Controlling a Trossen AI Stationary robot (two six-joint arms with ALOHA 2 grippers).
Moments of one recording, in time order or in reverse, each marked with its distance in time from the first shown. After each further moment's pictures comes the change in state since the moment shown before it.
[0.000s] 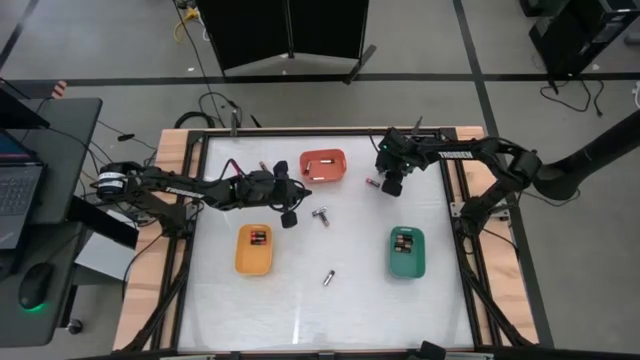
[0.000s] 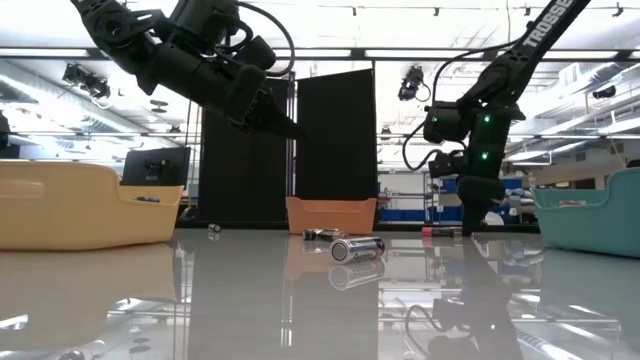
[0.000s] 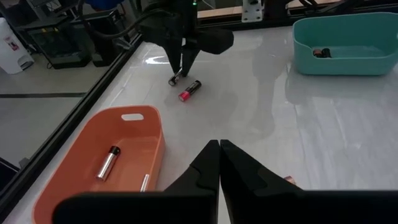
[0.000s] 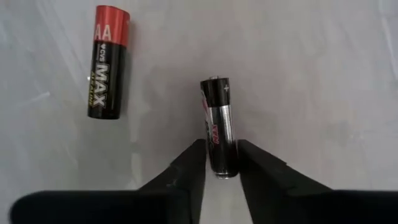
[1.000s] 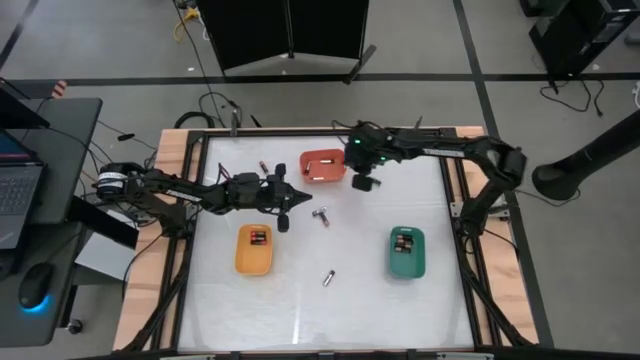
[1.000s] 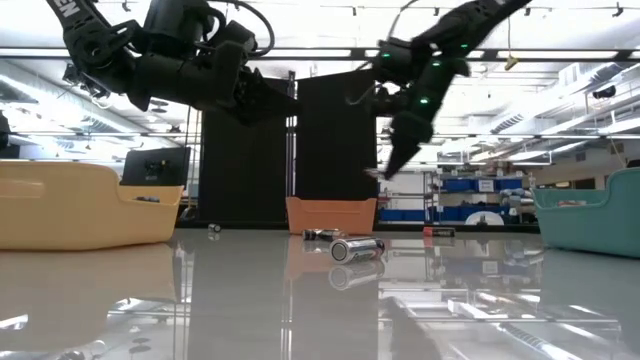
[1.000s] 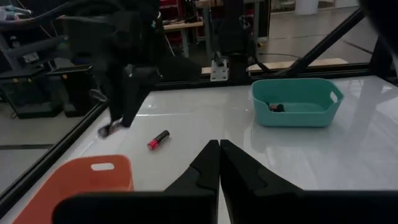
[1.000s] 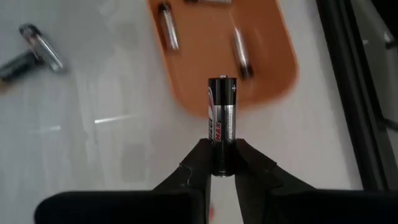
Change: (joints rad) left arm 0.003 0.000 -0.134 0.373 0.149 -0.027; right arm 0.227 0.061 0.401 -0.107 -0.042 0.023
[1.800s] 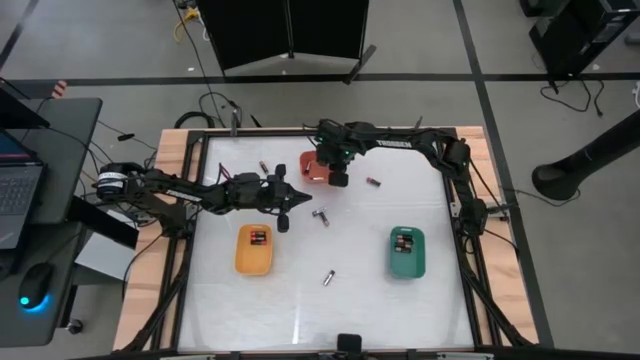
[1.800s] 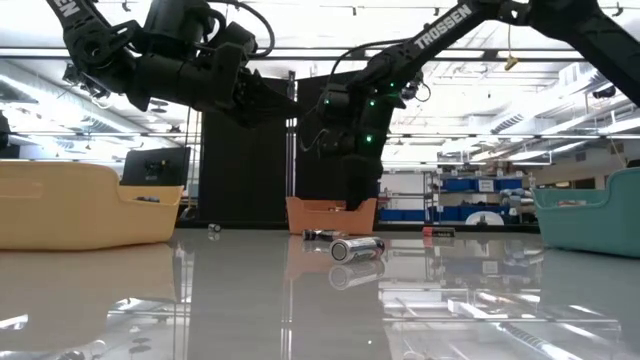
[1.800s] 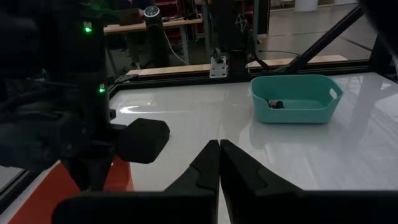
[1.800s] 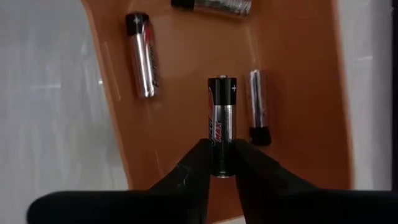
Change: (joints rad) left arm 0.000 0.000 0.000 -0.013 0.002 0.000; right arm 0.005 0.470 0.464 -0.192 -0.005 -0.076
